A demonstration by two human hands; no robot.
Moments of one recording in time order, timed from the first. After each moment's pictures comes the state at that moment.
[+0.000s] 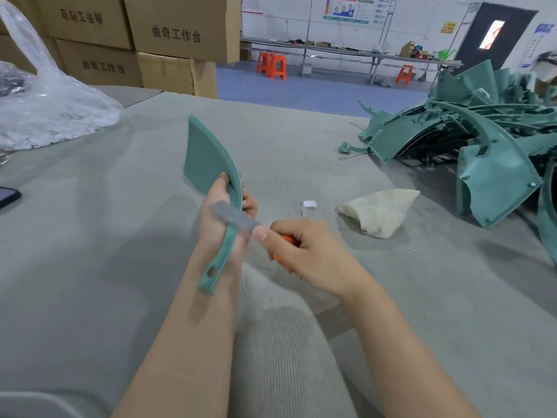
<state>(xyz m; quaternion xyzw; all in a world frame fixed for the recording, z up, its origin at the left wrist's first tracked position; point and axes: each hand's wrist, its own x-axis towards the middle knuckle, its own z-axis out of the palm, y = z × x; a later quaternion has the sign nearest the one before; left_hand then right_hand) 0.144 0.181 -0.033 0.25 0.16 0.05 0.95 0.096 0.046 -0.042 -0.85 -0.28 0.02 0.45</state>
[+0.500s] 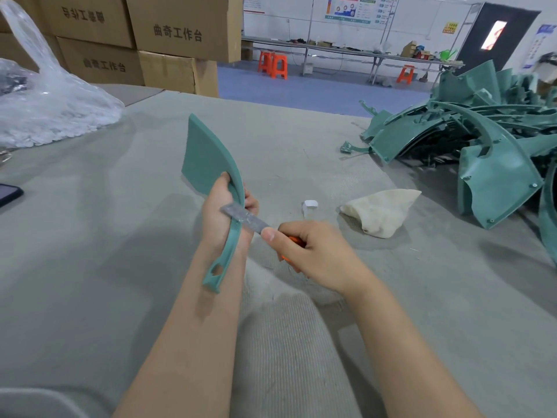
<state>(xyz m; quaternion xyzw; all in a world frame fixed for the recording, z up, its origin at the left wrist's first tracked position) 0.145 0.177 -0.034 0.27 0.17 0.09 0.94 0.101 0.040 -0.047 -0.87 -0.26 0.01 0.42</state>
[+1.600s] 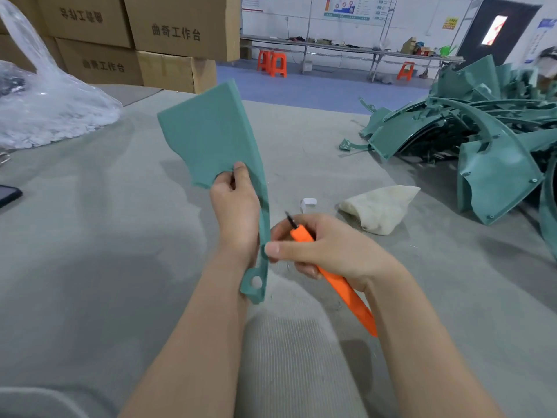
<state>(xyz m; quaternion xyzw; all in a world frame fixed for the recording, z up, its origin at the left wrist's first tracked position) 0.136 0.159 -0.039 0.61 0.15 0.31 0.71 0.094 0.026 -0.028 -0.78 -0.22 0.20 0.56</state>
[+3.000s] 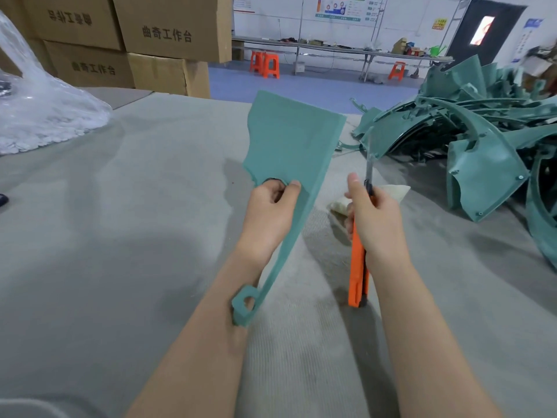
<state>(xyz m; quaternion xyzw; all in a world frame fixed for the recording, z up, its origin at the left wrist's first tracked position) 0.132 0.130 -0.044 0.73 0.00 0.16 0.67 0.126 -0.006 -0.040 -0.73 0.06 -0.17 0.65</state>
